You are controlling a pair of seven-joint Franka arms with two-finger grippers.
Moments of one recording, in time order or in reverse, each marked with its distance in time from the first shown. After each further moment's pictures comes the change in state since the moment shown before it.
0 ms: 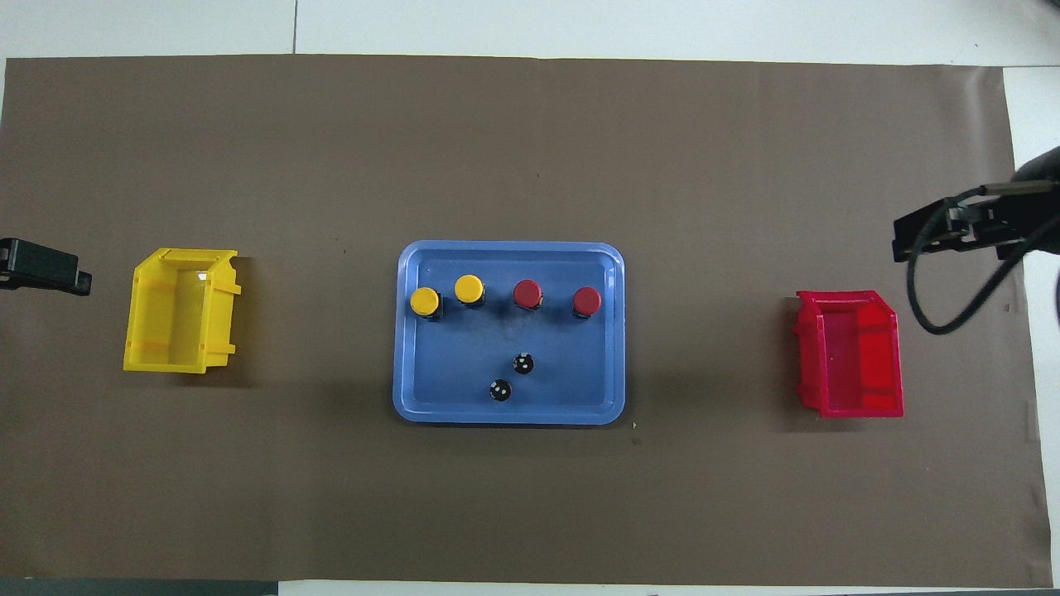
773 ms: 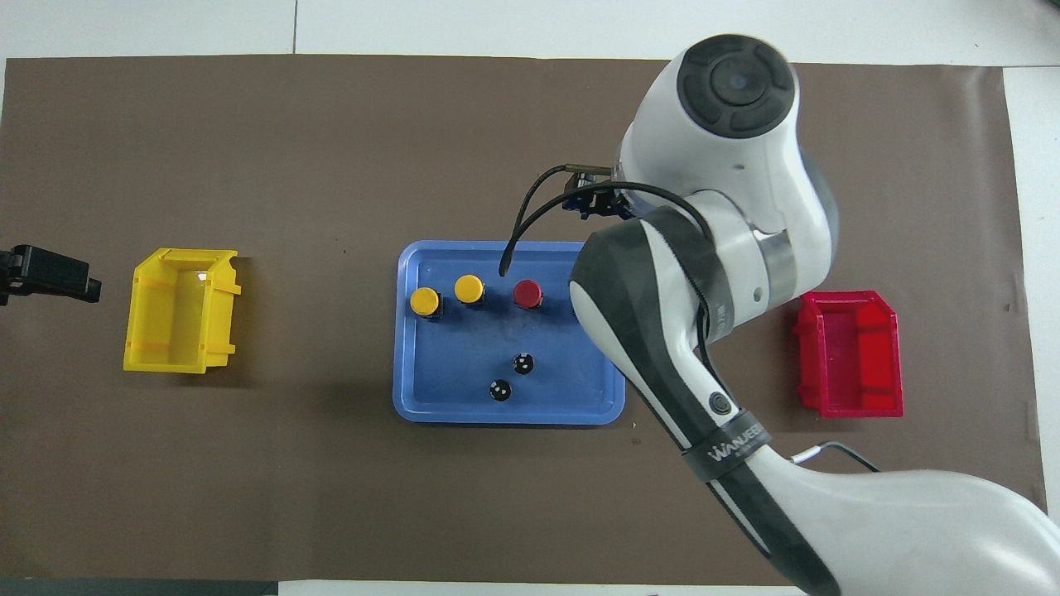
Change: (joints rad) left arm -0.009 -0.003 -0.001 -0.038 0.000 0.022 -0.007; right arm 0.345 0.290 0.006 -0.112 0.066 0.526 0.505
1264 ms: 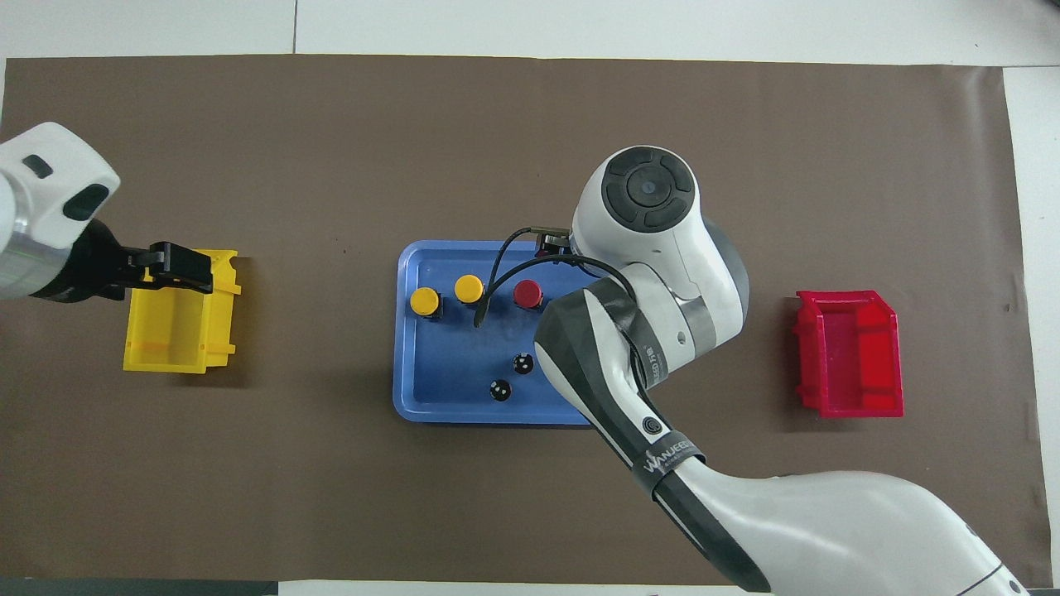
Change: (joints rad) left arm -0.248 -0.013 -0.017 -0.147 -0.001 0.202 -0.335; right arm 0.048 0.000 0.000 -0.186 0.001 0.156 0.039
